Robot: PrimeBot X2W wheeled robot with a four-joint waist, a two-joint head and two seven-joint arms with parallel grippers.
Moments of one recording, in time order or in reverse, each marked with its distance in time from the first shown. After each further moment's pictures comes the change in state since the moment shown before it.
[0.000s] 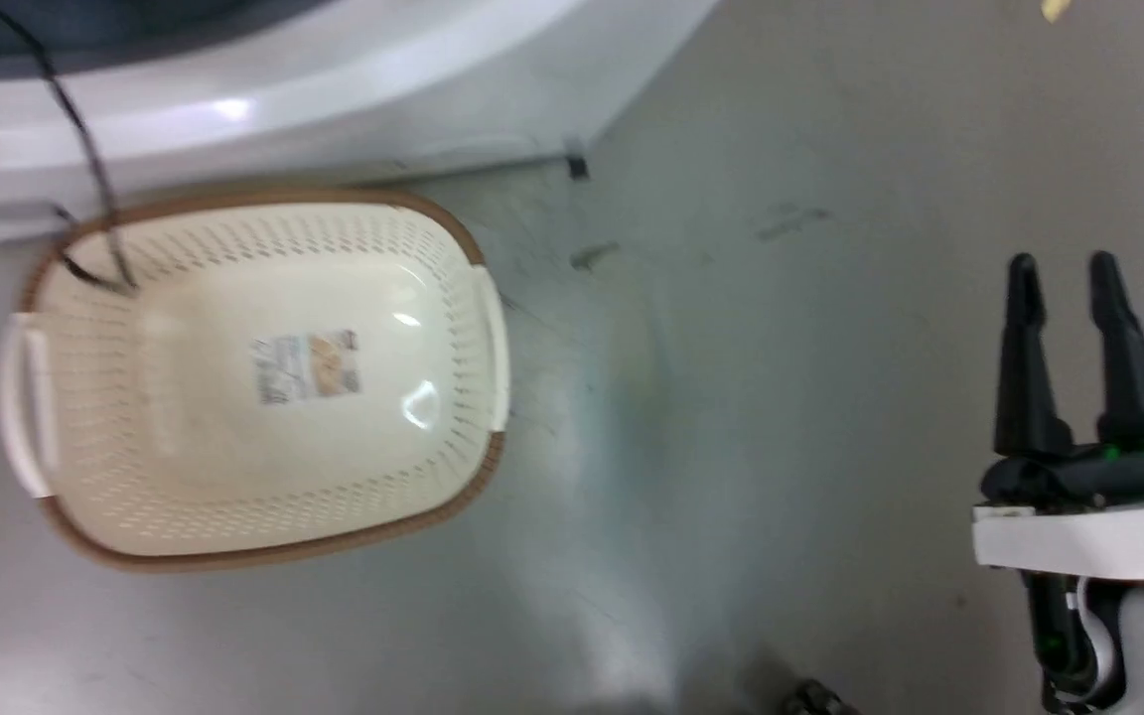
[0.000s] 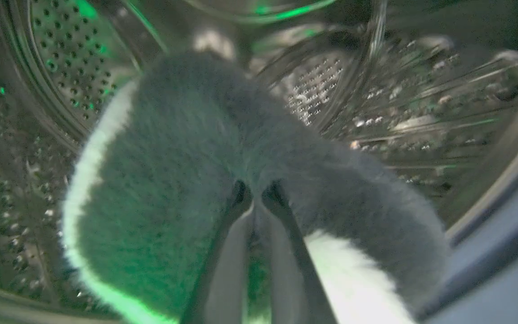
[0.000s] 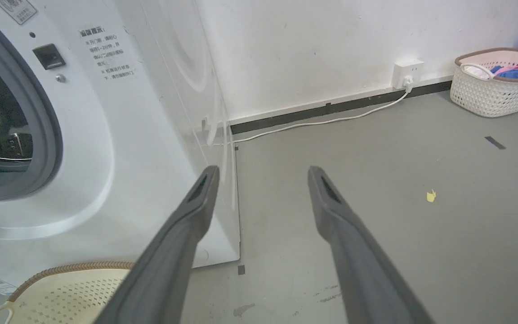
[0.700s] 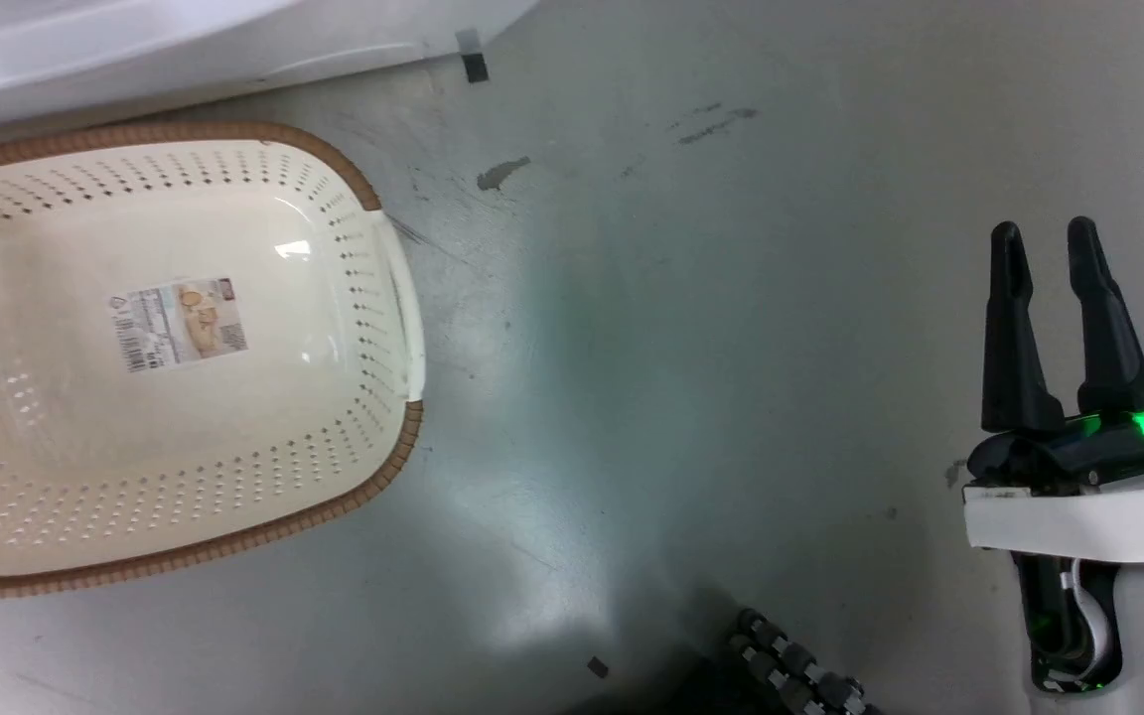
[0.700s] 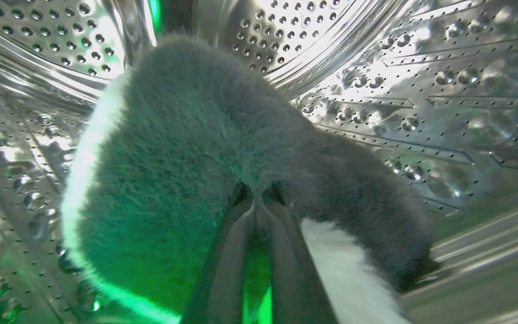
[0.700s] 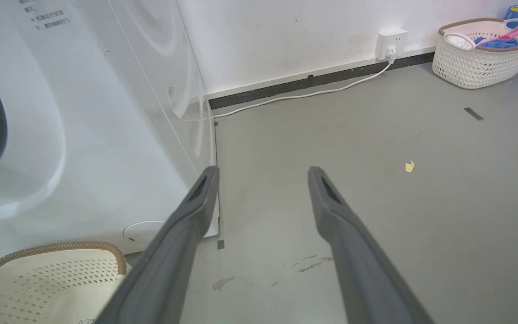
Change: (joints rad) left arm -0.407 0.089 -0.118 0.477 0.117 -0.026 0.055; right arm -0.049 0.000 0.044 0.000 0.072 0.000 0.000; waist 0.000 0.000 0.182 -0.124
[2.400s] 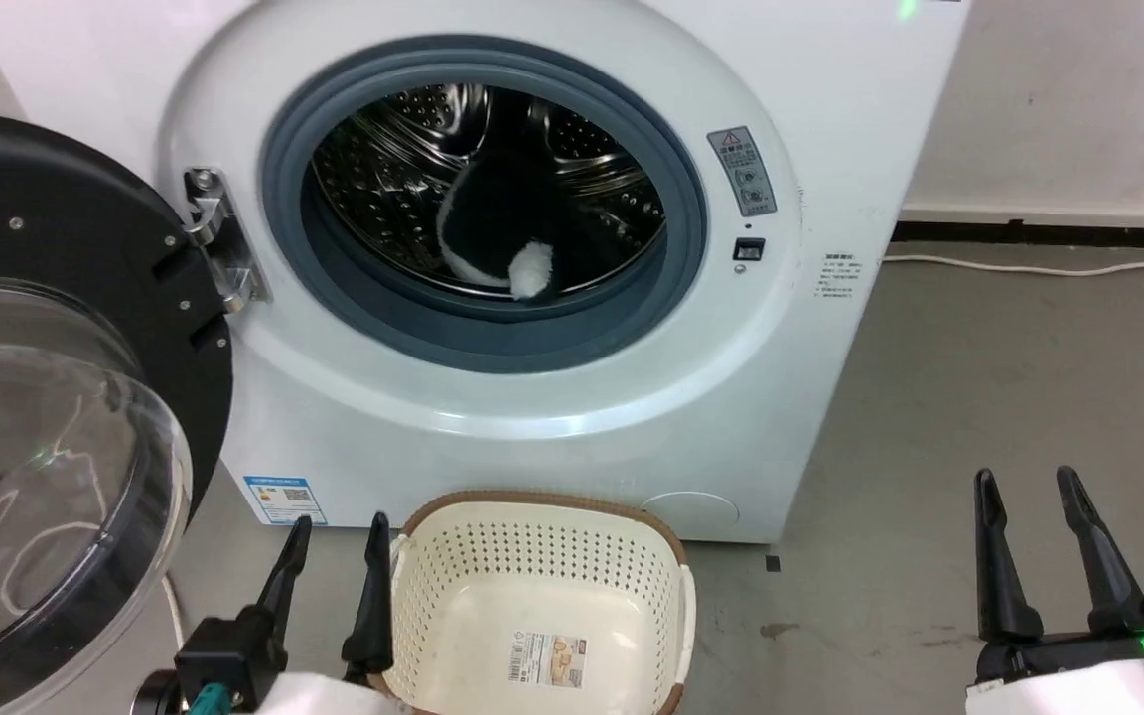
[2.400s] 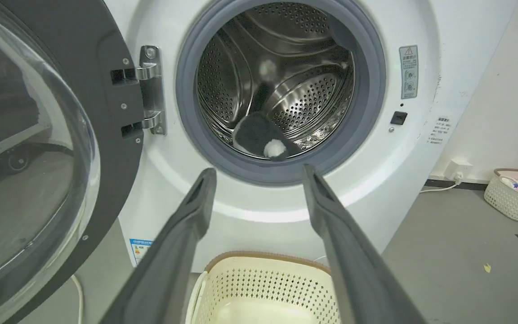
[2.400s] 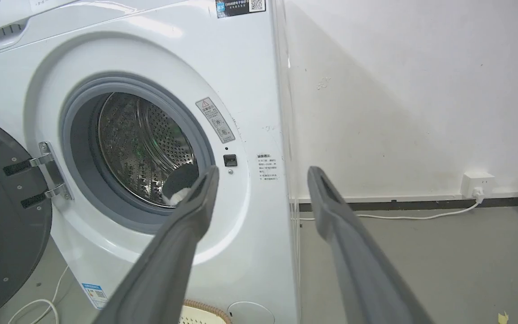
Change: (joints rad) left arm 1.574 -0.460 0.159 -0.789 0.010 0.056 -0.335; right arm 0.320 0.000 -0.080 0.054 -0.250 0.000 0.000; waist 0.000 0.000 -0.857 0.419
